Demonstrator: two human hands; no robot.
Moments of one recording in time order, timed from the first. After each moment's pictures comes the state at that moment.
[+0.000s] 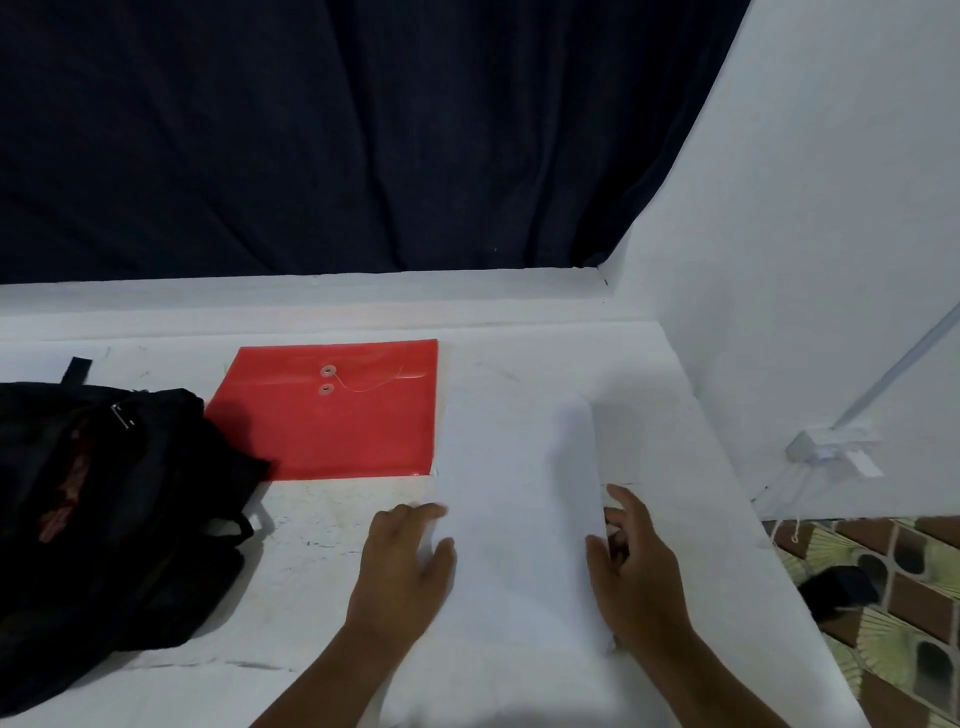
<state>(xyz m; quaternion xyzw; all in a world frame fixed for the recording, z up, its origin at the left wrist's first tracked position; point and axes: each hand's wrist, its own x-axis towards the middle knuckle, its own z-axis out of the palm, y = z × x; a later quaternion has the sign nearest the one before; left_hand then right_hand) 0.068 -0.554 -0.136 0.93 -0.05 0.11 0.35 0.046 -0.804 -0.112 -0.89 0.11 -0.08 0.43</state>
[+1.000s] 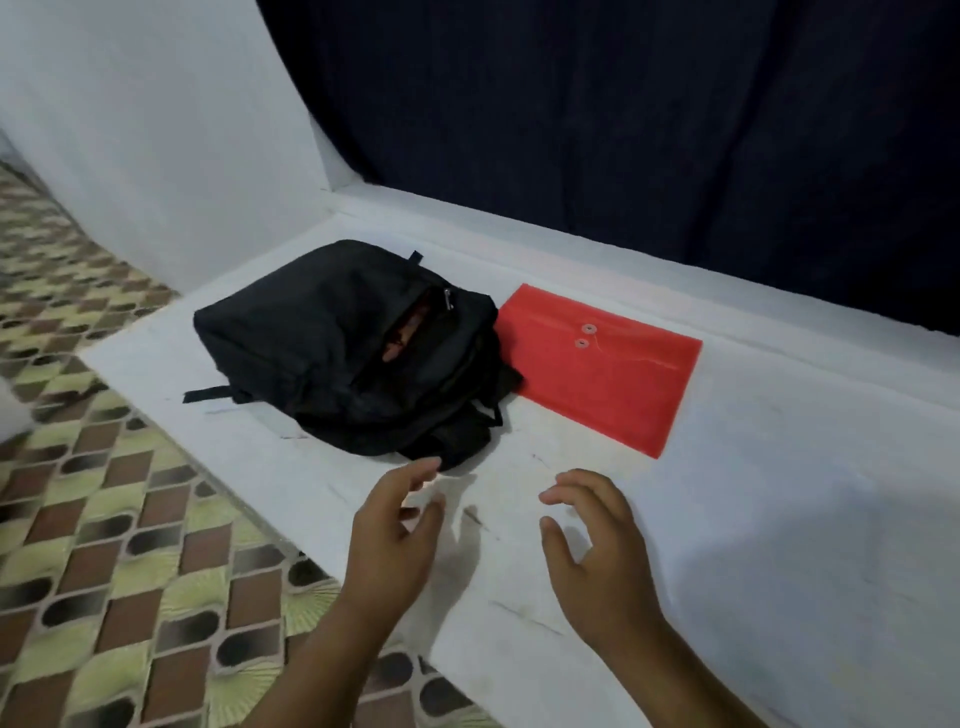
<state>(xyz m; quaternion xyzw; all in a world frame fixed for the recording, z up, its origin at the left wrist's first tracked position) -0.078 -0.438 -0.092 0.79 0.24 0.29 0.48 0.016 -0.624 -0.080 -0.83 -0.29 -0.02 0.48</state>
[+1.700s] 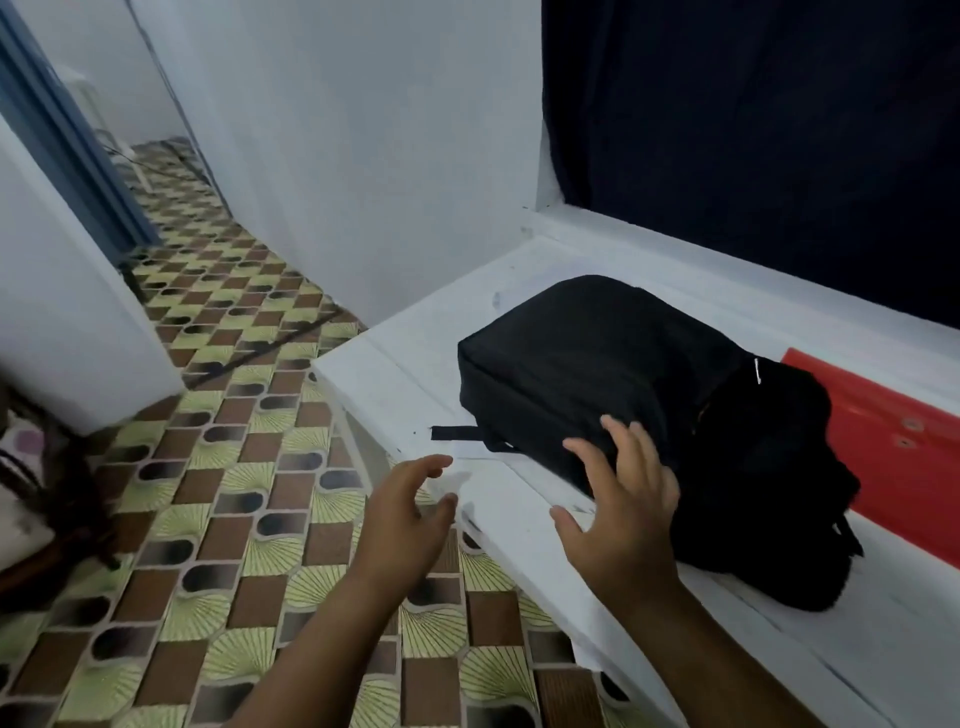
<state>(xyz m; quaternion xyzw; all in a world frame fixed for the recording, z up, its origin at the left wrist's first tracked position) -0.194 -0.117 -0.078 0.82 0.35 0.23 0.39 -0.044 -0.285 -0.072 -0.86 -0.39 -0.11 0.30</state>
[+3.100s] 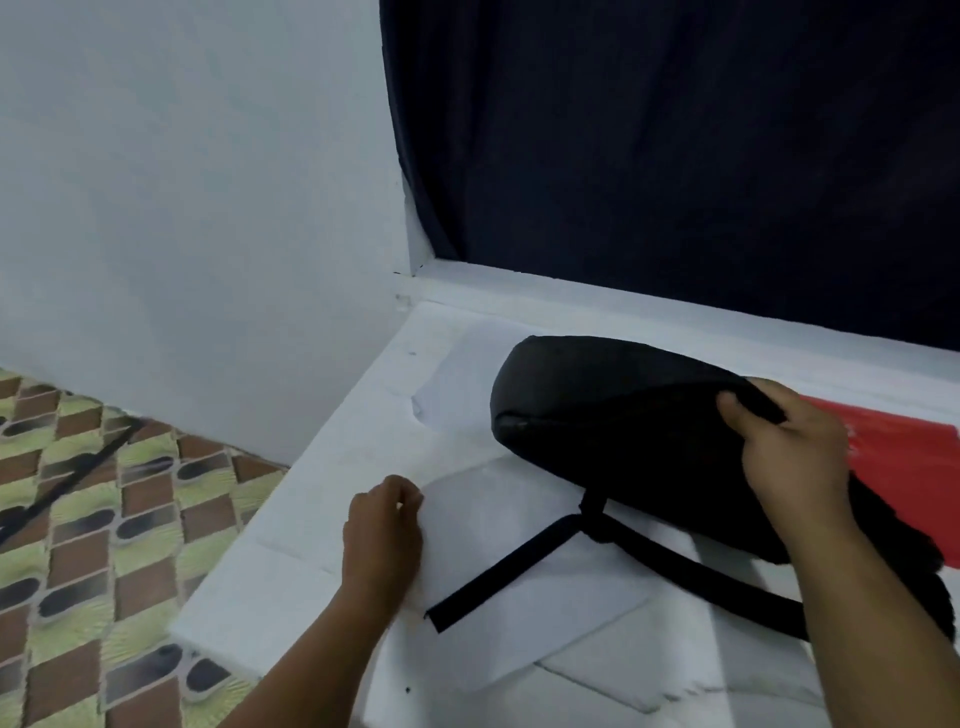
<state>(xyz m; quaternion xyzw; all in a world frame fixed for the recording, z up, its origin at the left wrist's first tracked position) 0.007 0.101 -0.109 0.89 0.25 0.16 0.35 0.110 -0.213 0.031 -0.79 0.00 -0.15 0.59</state>
